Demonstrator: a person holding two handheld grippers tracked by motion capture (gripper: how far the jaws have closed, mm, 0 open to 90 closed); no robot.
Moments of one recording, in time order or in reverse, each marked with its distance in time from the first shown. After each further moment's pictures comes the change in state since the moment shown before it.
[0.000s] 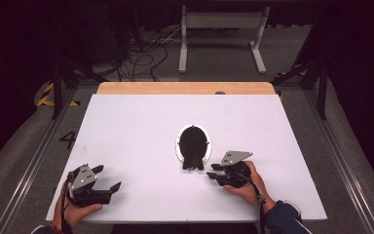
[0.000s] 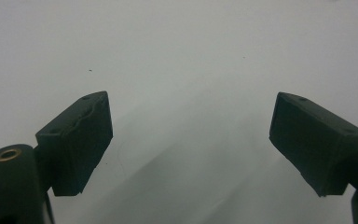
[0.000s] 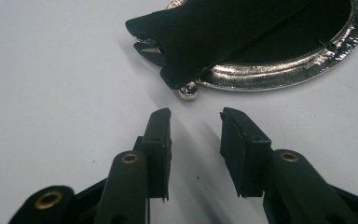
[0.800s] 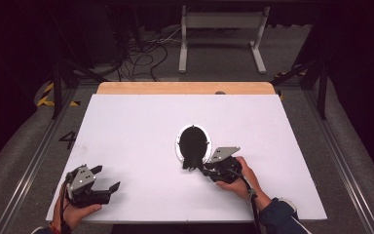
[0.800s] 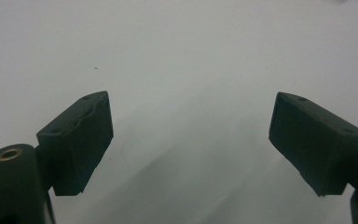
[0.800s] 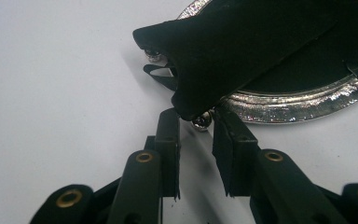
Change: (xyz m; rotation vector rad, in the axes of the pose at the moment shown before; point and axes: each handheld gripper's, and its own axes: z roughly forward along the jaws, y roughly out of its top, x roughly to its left) left arm 0.001 -0.001 -0.002 -0.010 0.016 -0.009; right arm 0.003 0.023 0.016 0.065 0.019 -0.043
